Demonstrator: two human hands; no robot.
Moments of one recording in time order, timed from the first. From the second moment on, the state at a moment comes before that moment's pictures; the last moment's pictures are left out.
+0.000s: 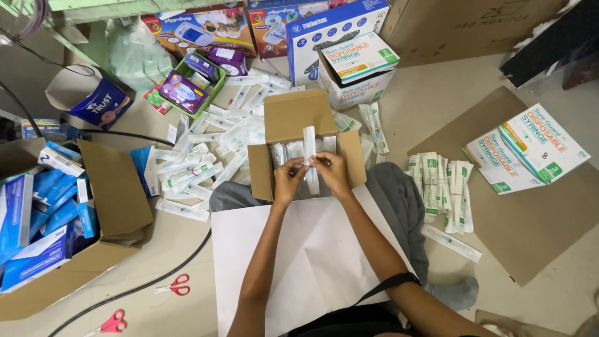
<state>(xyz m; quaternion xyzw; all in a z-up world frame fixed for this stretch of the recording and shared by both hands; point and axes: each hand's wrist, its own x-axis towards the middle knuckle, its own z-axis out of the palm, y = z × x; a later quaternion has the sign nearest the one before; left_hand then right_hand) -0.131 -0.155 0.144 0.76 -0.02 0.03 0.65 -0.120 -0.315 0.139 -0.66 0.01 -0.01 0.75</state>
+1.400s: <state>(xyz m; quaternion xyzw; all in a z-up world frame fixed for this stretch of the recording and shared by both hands) -0.091 -0.180 0.094 0.97 -0.10 -0.13 0.18 -0.111 -0.315 0.100 -0.91 -0.04 0.10 0.40</state>
